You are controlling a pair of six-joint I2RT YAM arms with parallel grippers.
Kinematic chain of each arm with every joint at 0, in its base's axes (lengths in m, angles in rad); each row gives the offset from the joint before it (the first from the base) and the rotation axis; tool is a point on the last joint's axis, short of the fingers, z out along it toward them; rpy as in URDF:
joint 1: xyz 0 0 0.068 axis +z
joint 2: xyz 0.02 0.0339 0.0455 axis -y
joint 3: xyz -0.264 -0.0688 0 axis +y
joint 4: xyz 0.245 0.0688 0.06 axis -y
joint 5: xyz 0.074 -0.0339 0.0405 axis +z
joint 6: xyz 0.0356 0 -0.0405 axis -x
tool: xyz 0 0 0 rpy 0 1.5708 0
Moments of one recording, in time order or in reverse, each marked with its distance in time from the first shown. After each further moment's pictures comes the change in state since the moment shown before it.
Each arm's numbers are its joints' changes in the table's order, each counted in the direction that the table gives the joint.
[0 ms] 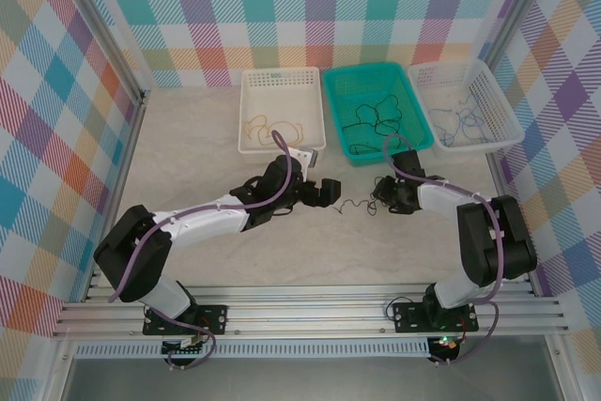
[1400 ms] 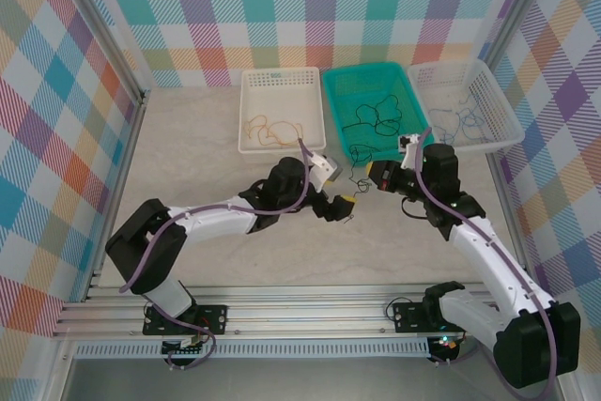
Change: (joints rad) left arm -0.032 -0.081 0.013 0.245 -0.295 -0.384; right arm 0.027 0.579 0.018 0.074 0.462 0.079
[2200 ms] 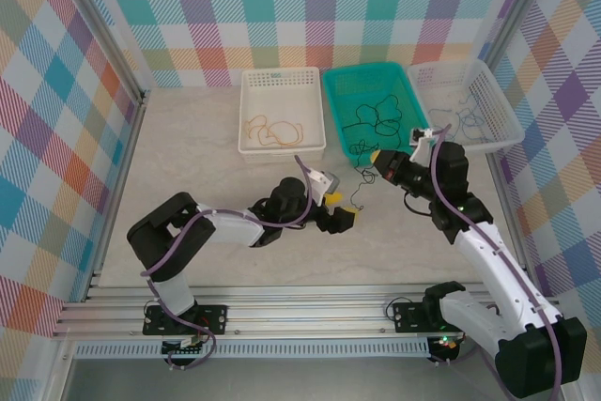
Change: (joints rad) left arm -0.025 -0.128 0.154 0.376 -0.054 0.264; right arm 0.000 0.054 -0.038 0.032 -0.056 -0.213
